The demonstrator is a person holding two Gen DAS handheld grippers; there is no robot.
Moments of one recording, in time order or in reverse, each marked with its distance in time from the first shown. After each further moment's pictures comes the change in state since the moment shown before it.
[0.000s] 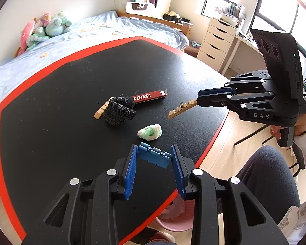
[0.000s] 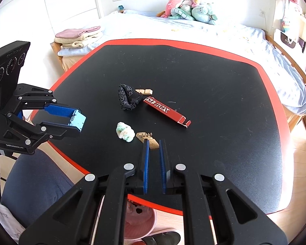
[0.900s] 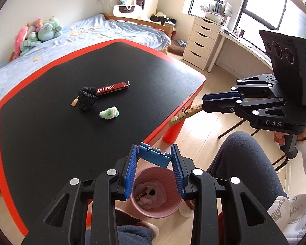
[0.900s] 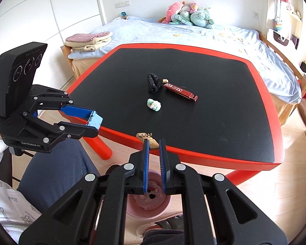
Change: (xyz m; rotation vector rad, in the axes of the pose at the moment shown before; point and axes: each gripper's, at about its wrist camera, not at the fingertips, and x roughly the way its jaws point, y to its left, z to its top) left arm -0.041 -0.067 -0.034 0.034 -0.003 -0.050; right arm -0.091 0.047 -0.062 0.036 -0.028 0.012
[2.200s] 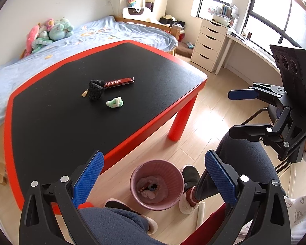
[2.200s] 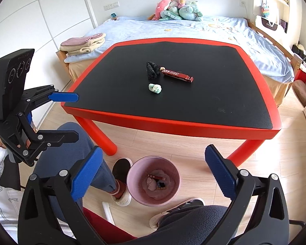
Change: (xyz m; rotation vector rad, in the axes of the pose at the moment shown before) left arm -0.027 -0.019 -0.026 -0.035 -0.023 0.080; right arm -0.026 0.008 -0.035 0.095 0.007 -0.018
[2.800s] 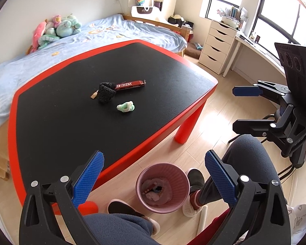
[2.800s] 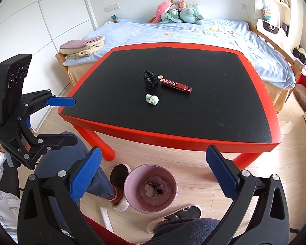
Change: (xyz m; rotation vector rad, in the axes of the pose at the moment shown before) left arm 0.008 0.017 0.017 -0.040 0.010 0.035; right arm 0.009 -0.009 0.030 -0.017 -0.014 -0.005
